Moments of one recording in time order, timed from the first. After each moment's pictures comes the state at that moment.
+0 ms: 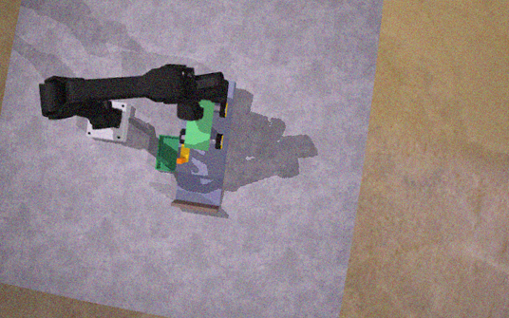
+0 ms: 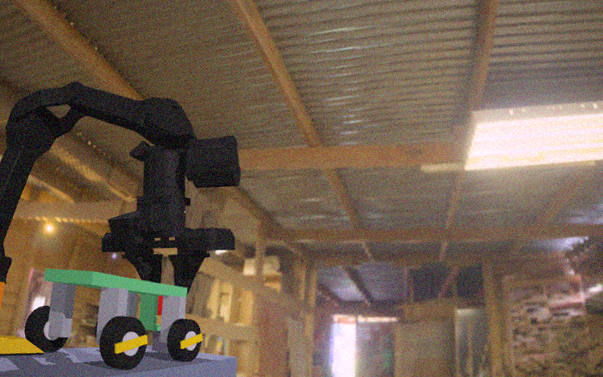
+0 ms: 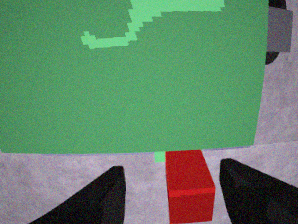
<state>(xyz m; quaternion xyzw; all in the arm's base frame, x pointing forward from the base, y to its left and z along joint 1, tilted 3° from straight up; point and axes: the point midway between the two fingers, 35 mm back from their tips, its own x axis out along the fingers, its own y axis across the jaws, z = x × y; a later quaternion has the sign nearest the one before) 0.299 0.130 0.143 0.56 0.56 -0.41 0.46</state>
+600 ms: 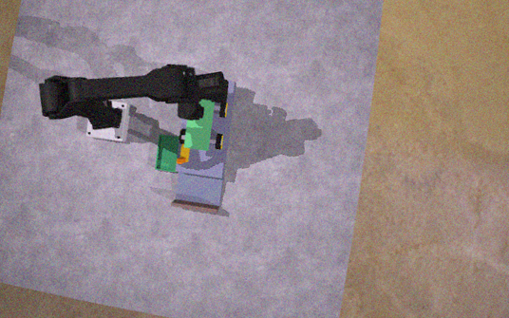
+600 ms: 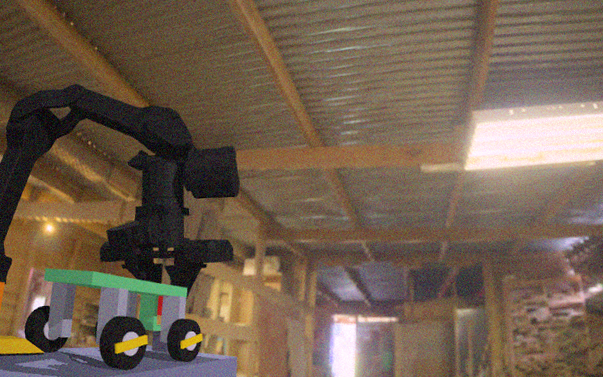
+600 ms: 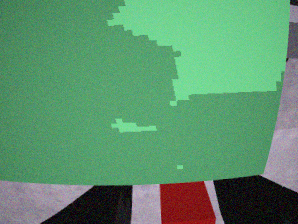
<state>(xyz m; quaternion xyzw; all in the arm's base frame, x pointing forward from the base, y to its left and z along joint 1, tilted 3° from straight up) 0.297 0.132 0.130 0.55 0.56 -0.41 0.46</state>
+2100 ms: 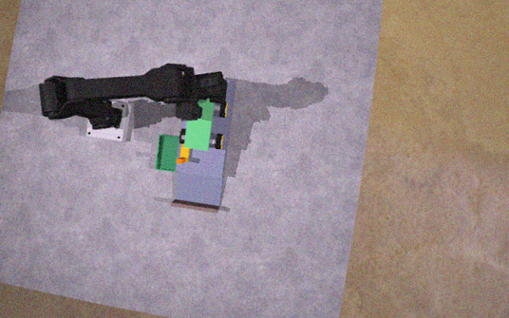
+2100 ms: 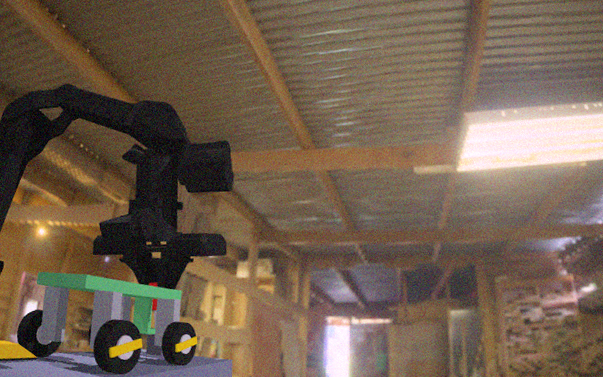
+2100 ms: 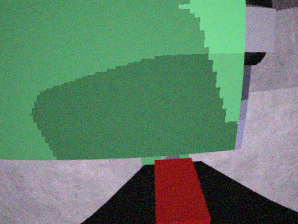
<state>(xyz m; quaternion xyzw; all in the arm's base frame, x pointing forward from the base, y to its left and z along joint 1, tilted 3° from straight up) 0.294 0.130 0.142 0.55 0.57 -0.42 0.45</state>
